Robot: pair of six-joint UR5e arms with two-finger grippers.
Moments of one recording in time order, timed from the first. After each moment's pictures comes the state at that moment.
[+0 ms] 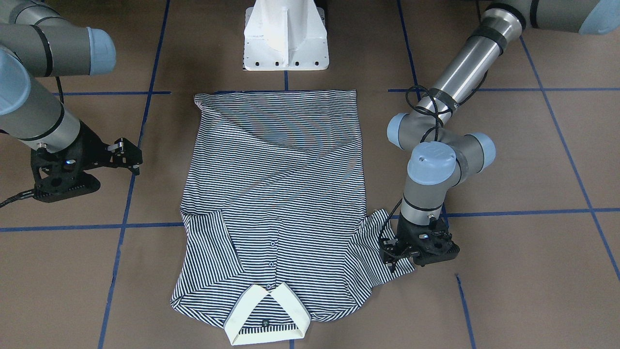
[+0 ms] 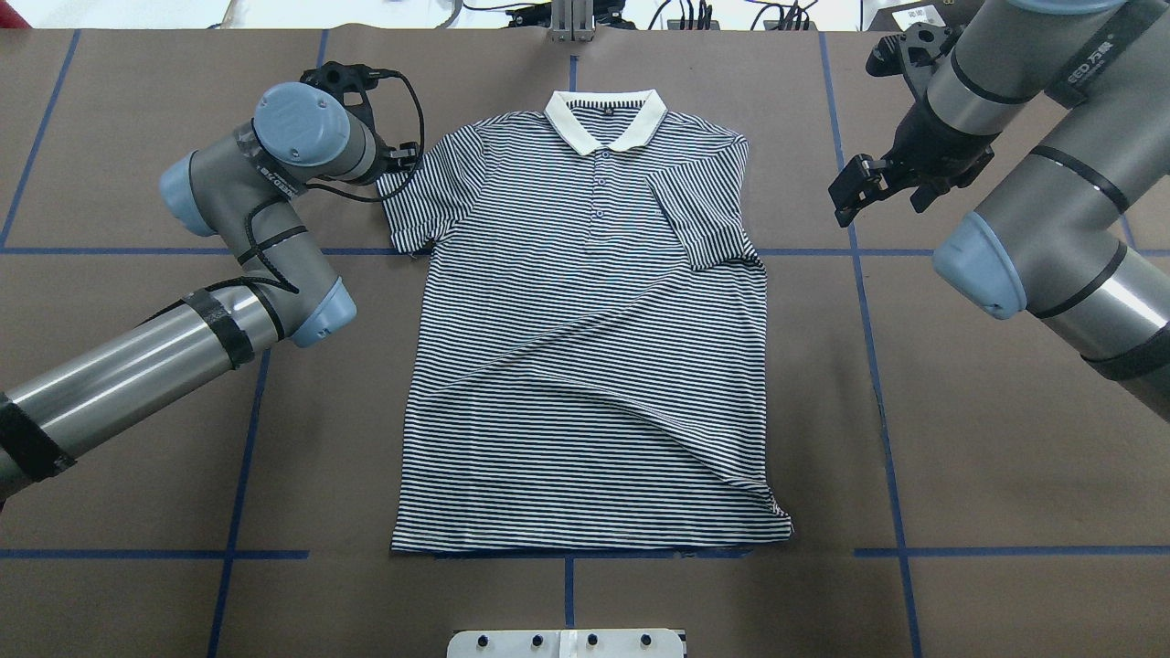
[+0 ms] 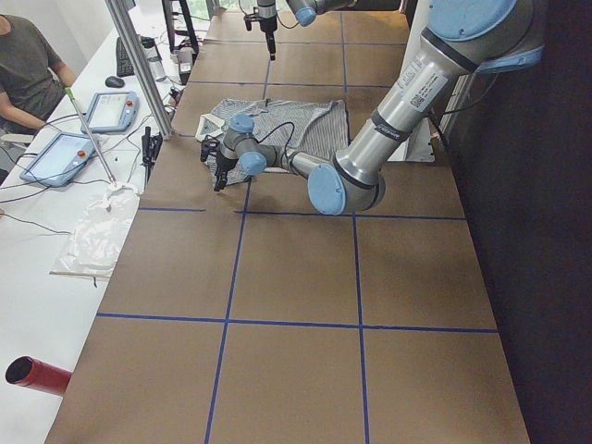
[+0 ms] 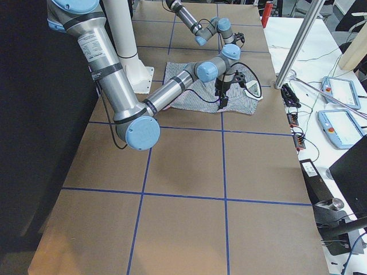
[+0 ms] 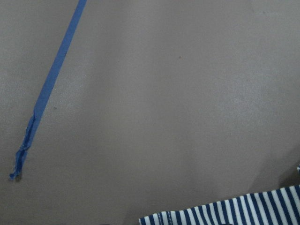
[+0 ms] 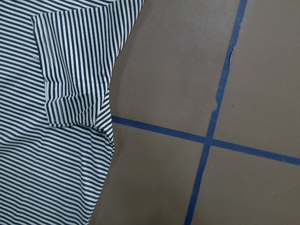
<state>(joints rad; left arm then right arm) -0.79 -2.32 -1.03 -2.22 -1.67 -1.17 0.99 -1.11 1.76 -1.73 2.23 0.53</state>
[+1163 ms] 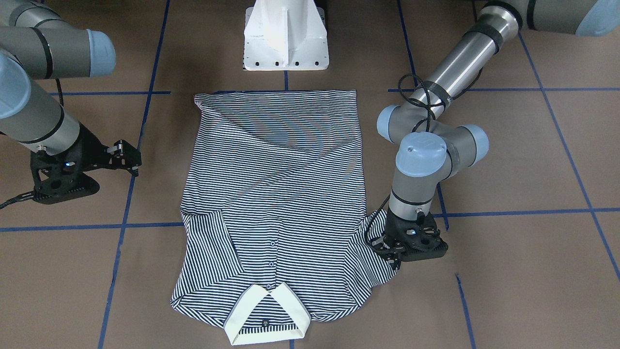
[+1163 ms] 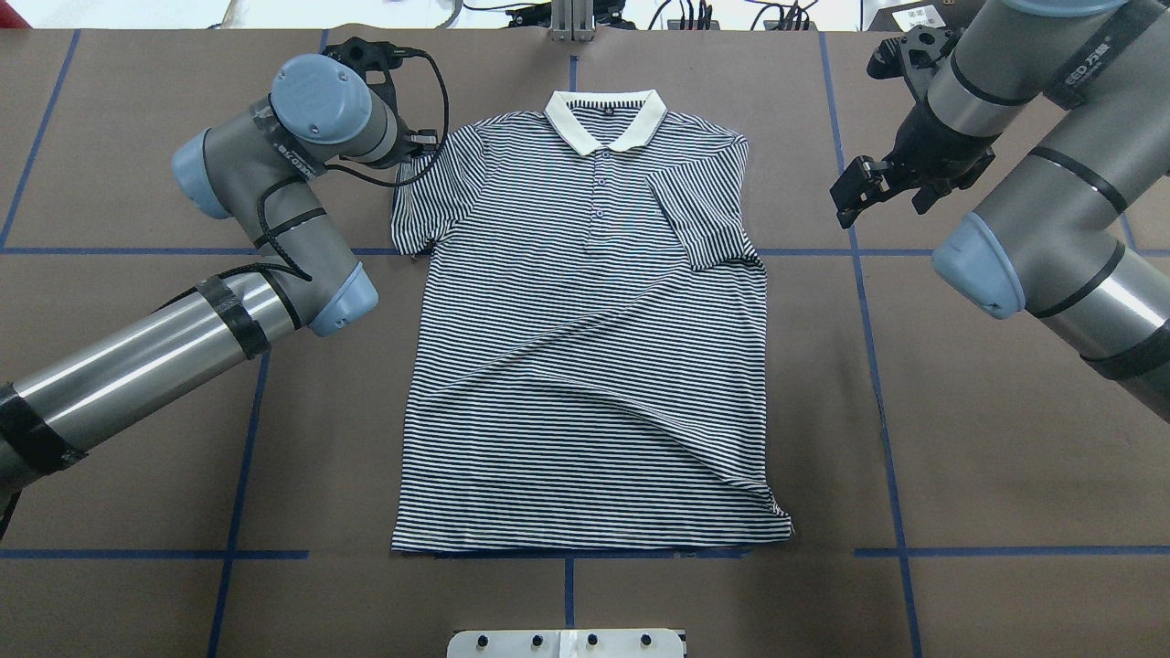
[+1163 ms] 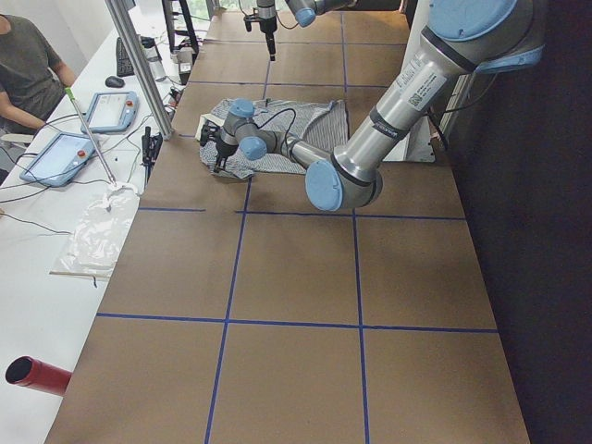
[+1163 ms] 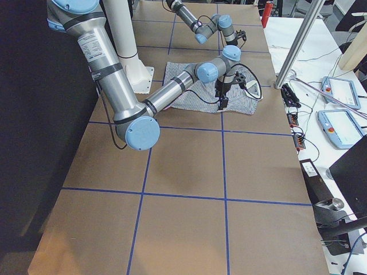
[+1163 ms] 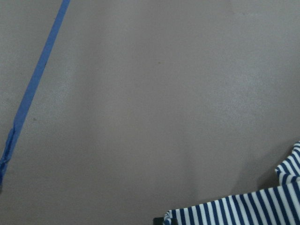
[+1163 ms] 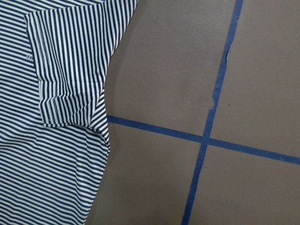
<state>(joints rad) -0.79 -2.35 -1.16 -2.06 -1.68 -1.14 0.99 -1.11 1.75 -1.73 2.23 0.53</state>
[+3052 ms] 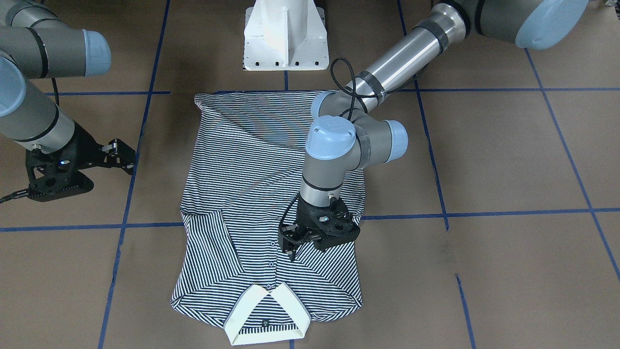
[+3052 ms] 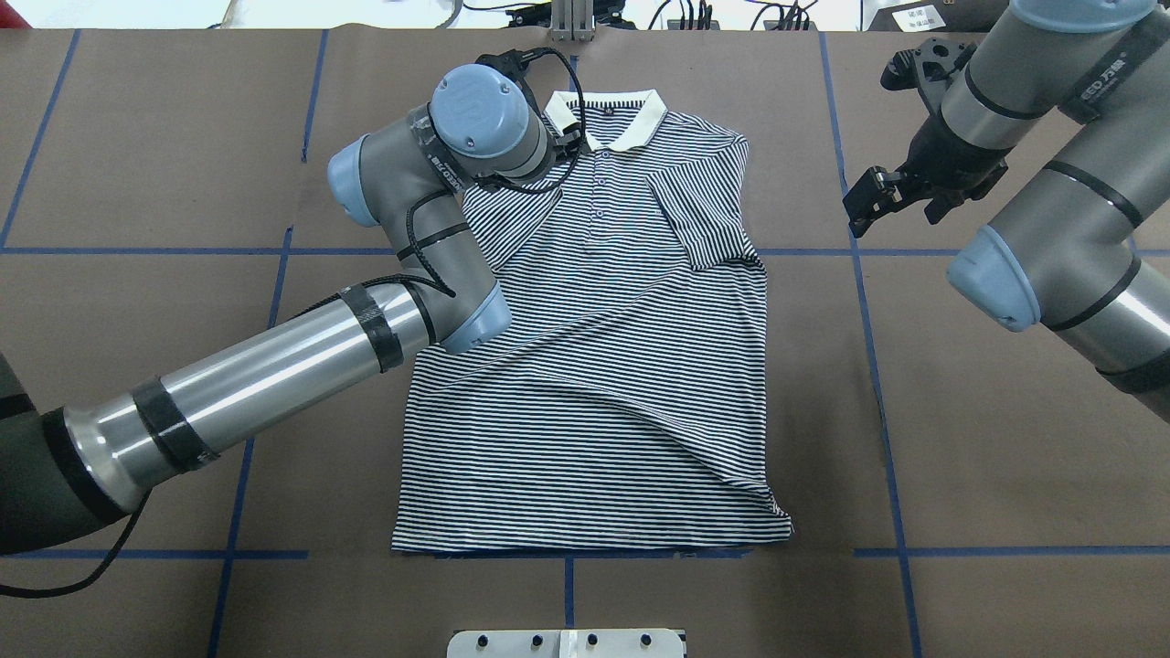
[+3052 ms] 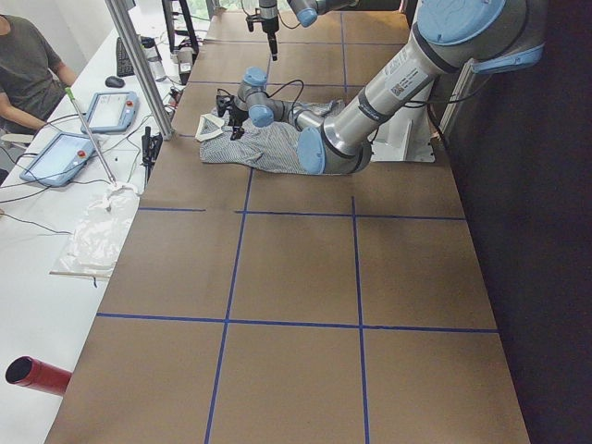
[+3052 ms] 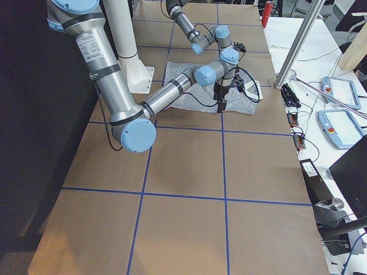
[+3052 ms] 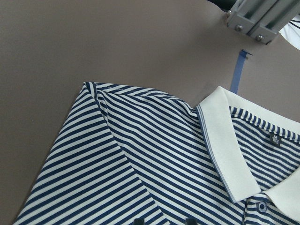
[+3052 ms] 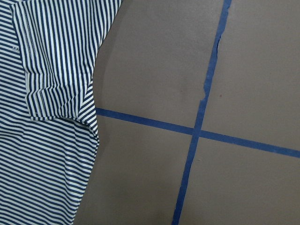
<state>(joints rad) -0.68 -2.57 -0.99 -2.17 -1.71 -1.48 0.99 -1.16 1.78 -1.72 2.22 0.56</state>
